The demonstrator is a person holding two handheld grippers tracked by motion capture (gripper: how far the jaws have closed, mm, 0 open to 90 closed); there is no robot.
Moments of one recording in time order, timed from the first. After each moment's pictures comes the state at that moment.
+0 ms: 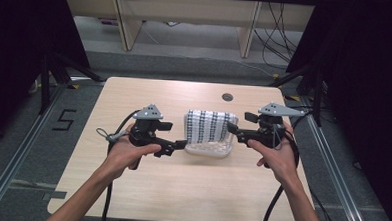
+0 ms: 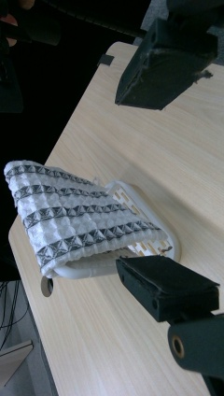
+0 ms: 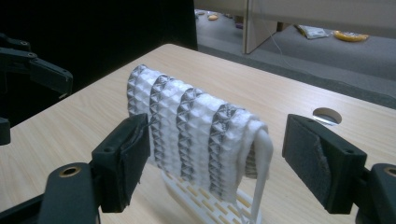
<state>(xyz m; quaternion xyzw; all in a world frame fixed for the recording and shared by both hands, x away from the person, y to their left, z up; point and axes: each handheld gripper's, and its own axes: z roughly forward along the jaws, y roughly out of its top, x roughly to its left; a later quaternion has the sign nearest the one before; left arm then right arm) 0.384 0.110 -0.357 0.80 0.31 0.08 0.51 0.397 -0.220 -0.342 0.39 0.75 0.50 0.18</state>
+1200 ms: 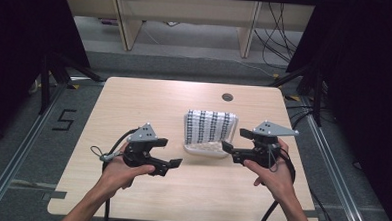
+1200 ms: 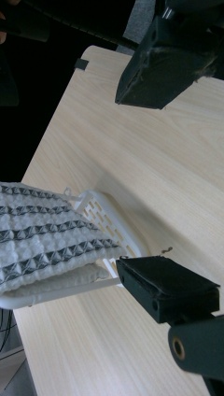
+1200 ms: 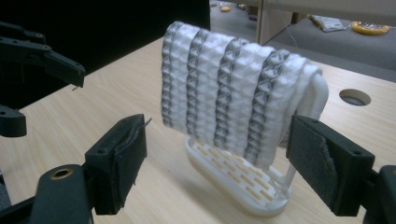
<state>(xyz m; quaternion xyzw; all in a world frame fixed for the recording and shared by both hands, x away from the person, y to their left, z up) 0.349 0.119 -0.387 0.81 0.30 0.08 0.50 0.361 -0.212 -0.368 0.38 0.76 0.50 0.16</state>
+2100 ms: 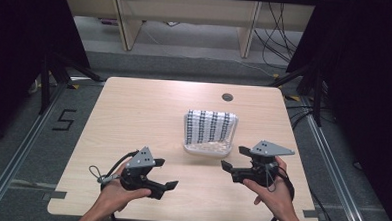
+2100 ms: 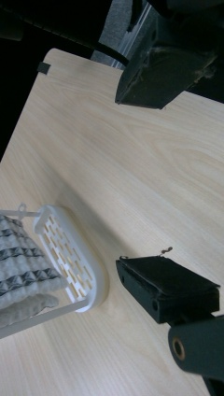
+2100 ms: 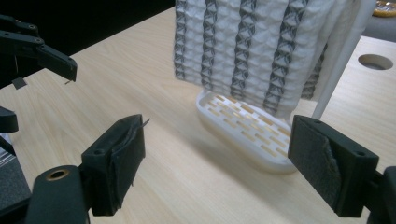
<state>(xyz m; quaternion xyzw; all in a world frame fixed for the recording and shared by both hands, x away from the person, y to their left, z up) 0.313 0.126 -0.430 0.82 0.29 0.08 0.49 0.335 -0.216 -0.403 0.38 0.78 0.48 0.14</state>
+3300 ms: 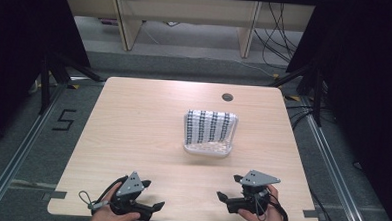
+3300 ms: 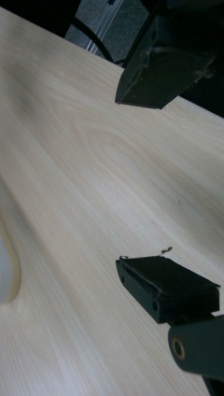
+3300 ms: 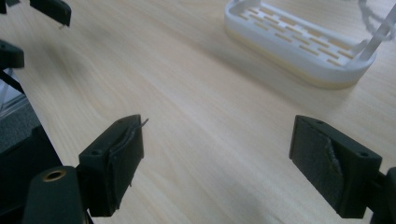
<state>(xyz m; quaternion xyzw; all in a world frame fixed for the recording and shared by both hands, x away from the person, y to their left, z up) 0.278 0.156 -0.492 0.83 0.32 0.10 0.45 0.294 -0.214 -0.470 0.36 0.82 0.42 0.12</state>
